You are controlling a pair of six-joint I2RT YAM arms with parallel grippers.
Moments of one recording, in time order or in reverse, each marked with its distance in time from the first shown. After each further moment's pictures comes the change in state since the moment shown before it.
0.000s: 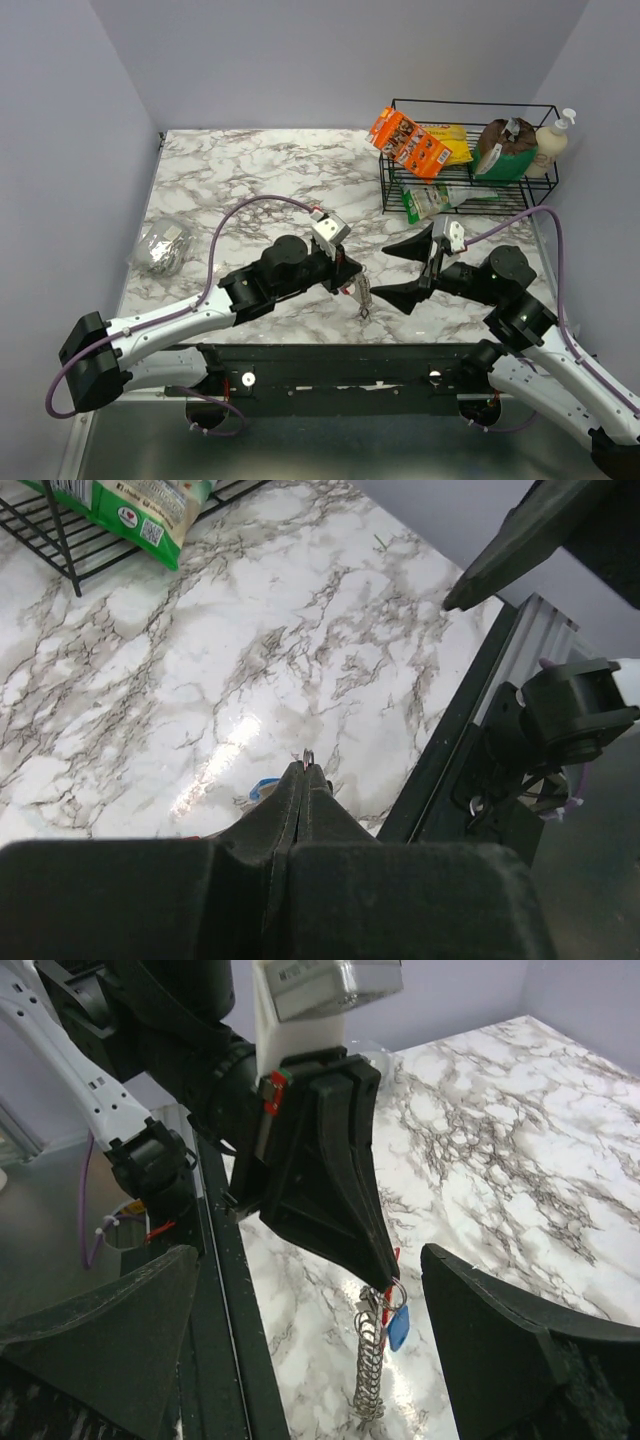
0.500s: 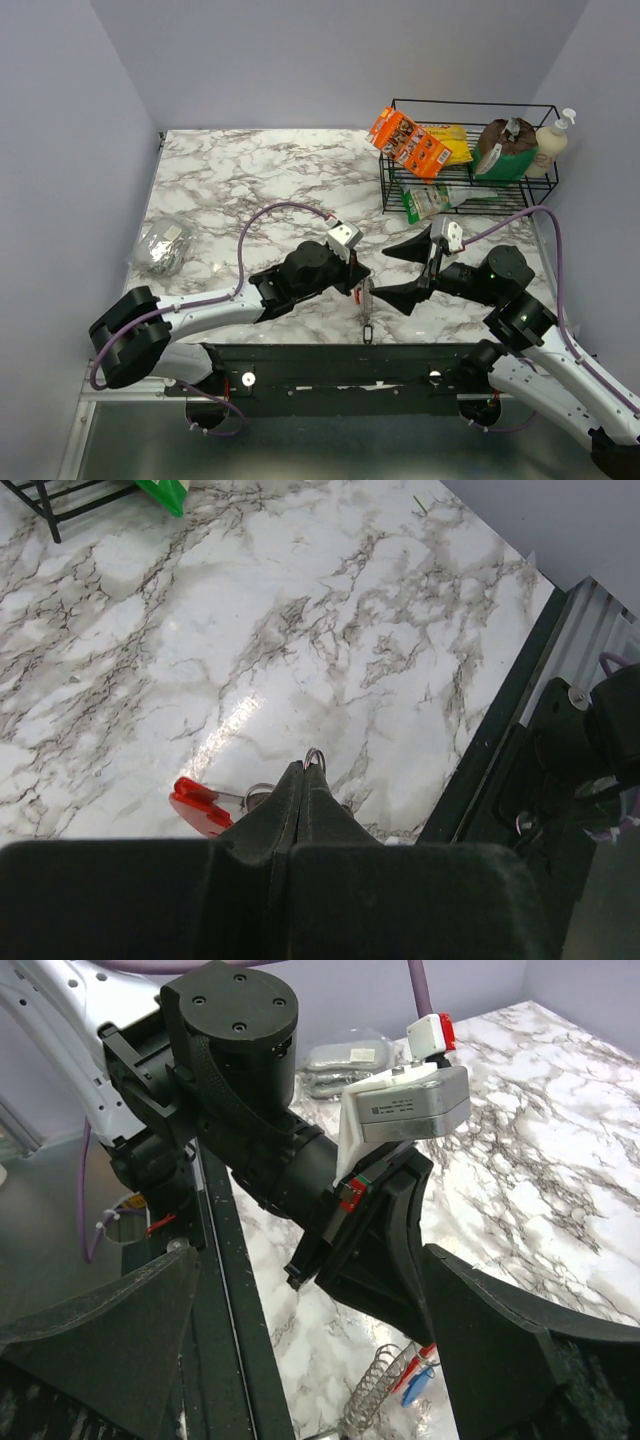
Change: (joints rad) left arm 0.000 0.222 -0.077 0.236 -0.026 -0.034; right arm 0.000 -0.002 -0.002 -0.023 0.003 -0.001
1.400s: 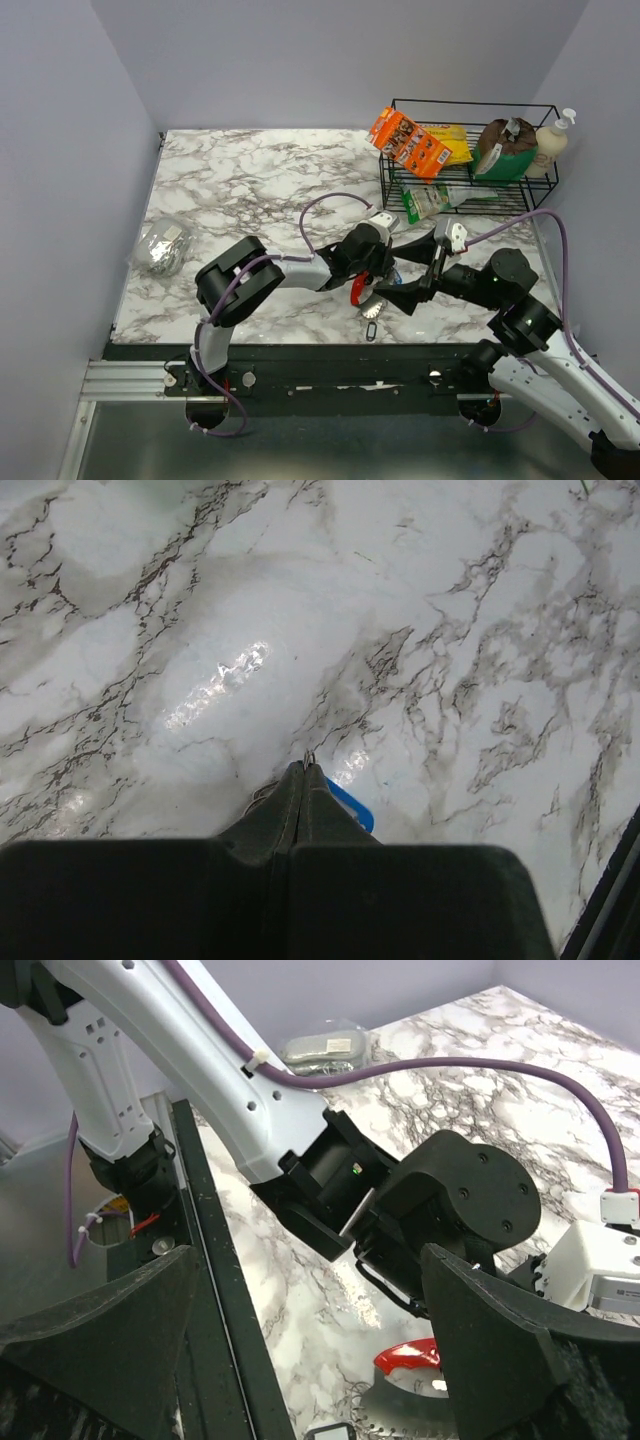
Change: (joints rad) left arm 0.055 0.647 0.393 0.072 -0.016 -0.078; right arm 0.000 -0.031 0.000 -0.059 0.063 0.000
